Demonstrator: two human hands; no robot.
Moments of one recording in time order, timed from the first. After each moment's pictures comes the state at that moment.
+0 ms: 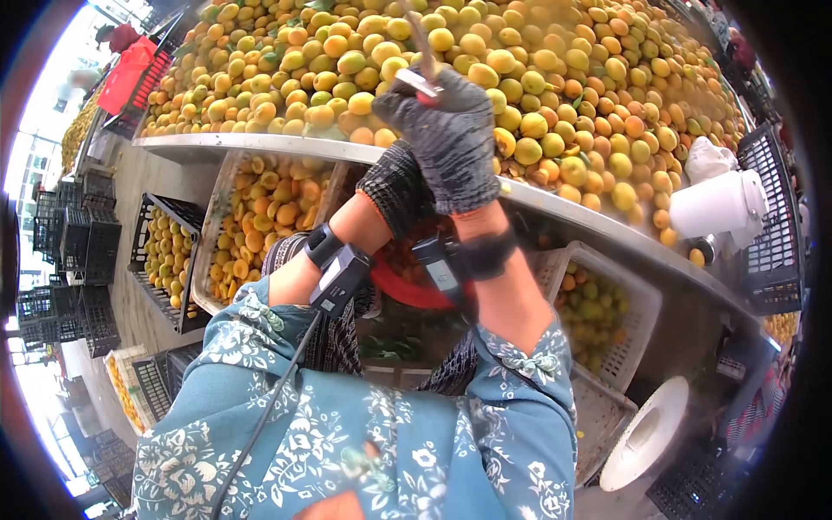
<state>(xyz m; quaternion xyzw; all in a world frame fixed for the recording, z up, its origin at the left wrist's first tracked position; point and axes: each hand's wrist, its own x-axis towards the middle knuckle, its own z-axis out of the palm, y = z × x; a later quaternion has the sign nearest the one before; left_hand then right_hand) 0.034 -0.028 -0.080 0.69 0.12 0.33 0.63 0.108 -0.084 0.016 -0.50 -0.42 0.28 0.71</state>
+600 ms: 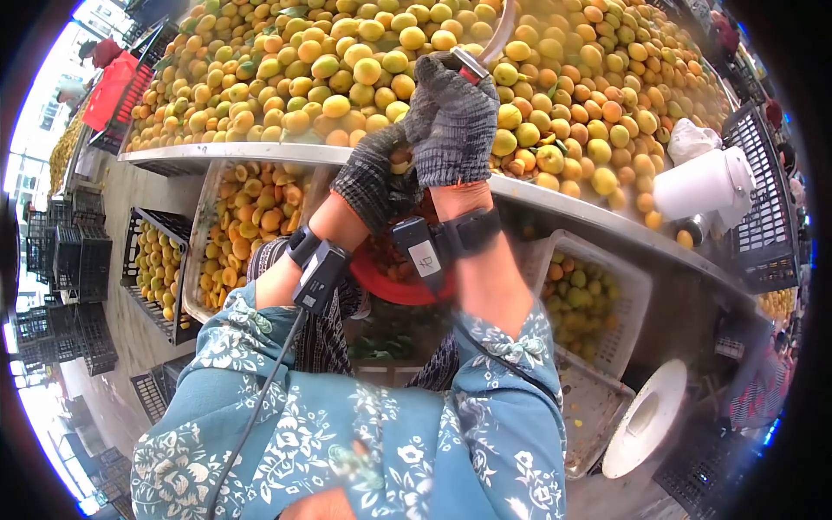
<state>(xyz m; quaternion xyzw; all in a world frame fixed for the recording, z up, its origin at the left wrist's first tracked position) 0.030 -0.033 -0.066 0.72 0.12 0.36 0.59 0.136 -0.069 -0.014 -0.42 -0.27 0.26 0.83</state>
